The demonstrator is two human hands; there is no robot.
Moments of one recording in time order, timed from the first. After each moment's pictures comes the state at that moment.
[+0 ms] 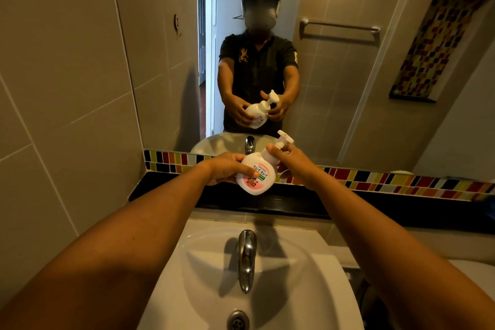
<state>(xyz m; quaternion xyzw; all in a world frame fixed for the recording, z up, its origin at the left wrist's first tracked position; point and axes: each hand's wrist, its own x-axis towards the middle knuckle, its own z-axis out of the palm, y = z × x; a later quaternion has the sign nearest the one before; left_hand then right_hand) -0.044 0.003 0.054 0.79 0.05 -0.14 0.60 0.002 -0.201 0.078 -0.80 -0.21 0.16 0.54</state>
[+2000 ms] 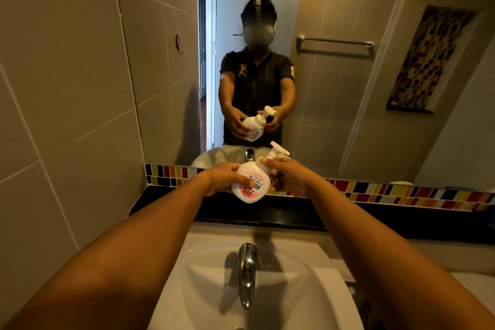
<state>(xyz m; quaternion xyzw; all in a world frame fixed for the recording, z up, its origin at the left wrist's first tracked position) -0.050 0.007 0.064 0.80 0.06 -0.10 0.58 0.006 -0.196 0.087 -0.72 -0.14 0.28 0.62</state>
